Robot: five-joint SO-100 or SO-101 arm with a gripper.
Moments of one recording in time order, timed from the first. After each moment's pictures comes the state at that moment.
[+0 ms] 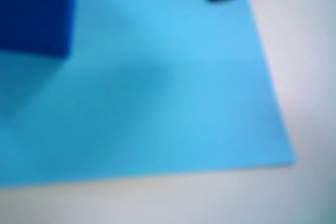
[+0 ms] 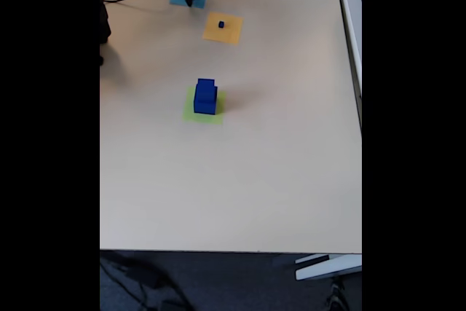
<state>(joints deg) -38.2 72.6 94.3 46.4 144.9</state>
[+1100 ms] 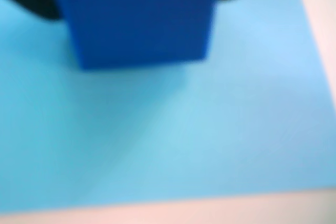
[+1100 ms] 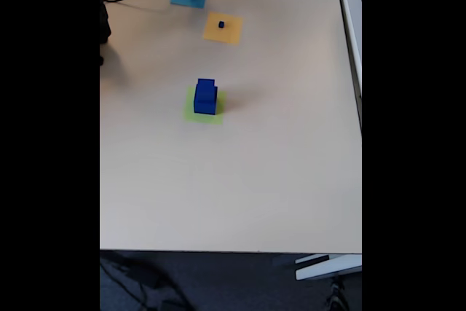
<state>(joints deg) -38.0 73.2 94.9 48.8 143.3</state>
